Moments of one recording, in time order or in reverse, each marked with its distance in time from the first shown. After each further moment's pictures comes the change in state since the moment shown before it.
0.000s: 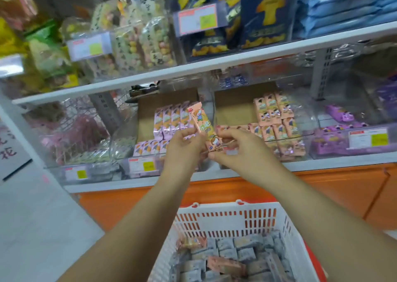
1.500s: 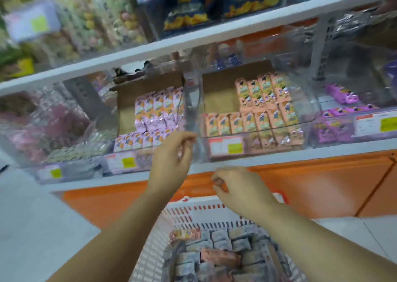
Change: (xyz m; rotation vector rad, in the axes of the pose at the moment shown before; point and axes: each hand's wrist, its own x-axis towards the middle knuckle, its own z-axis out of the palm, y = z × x) left_hand 0.037 -0.062 -0.008 0.764 -0.063 0.707; right_hand -0.016 0.085 0.040 -0.389 -0.258 -0.054
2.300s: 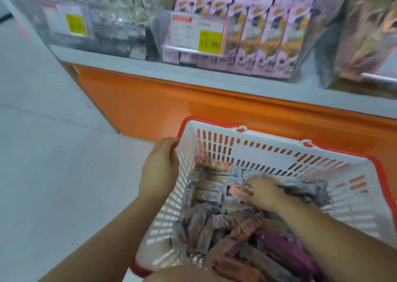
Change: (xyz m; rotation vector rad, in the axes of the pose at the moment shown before) left_hand -0.209 -0.187 -0.024 0.162 -0.070 -0.664; right_hand 0.011 0.039 0.244 -0.255 -0.882 0.259
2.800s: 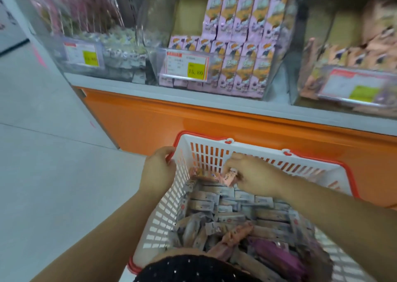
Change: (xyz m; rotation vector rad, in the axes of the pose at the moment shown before) left_hand 0.006 0.028 -0.019 -0.028 -0.159 -0.173; right_hand -0.076 -0.034 -0.088 -0.028 0.260 -0.398
